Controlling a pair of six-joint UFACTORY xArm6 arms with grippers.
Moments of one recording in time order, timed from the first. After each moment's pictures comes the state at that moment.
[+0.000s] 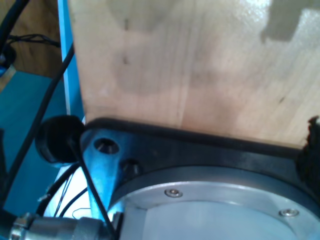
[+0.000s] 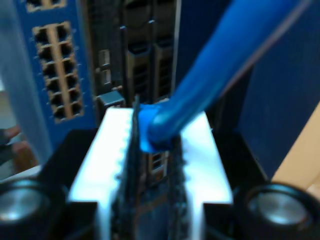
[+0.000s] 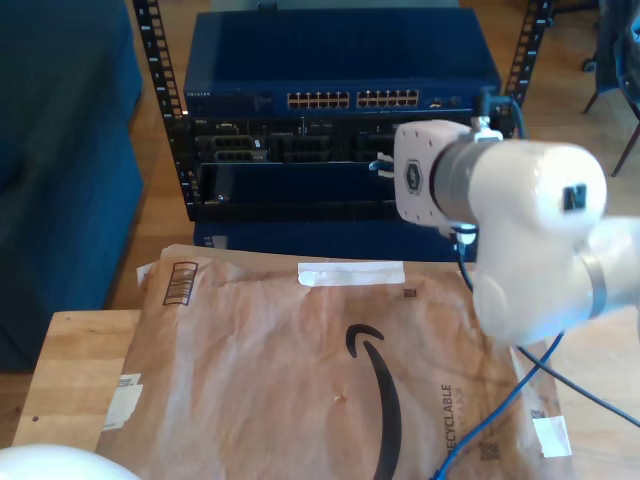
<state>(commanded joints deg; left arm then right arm) 94.4 -29.5 -5.8 7.9 61.8 -8.4 20.5 -12.8 -33.4 2.6 -11.9 97.3</state>
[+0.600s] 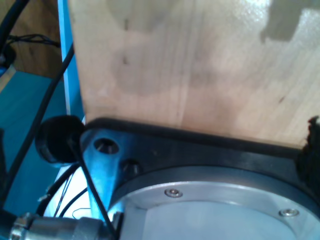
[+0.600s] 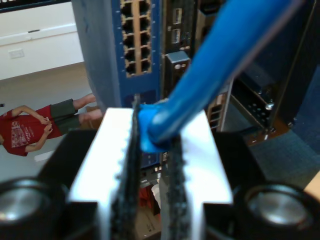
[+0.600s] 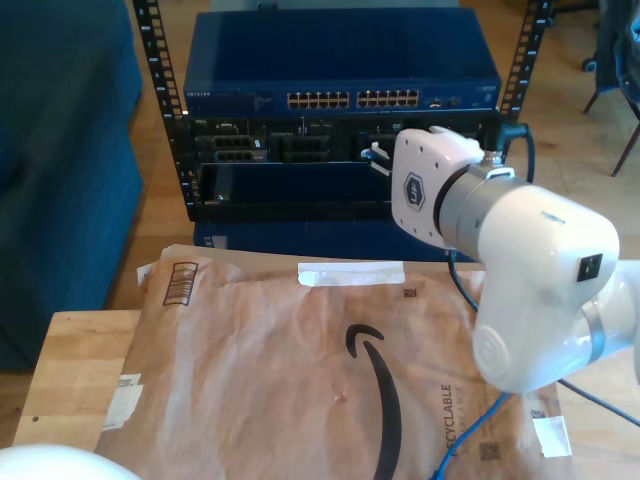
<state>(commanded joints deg) 94.4 -29.5 -5.8 7.9 61.8 -8.4 22.2 -12.8 -27.7 2.6 -25.8 97.5</state>
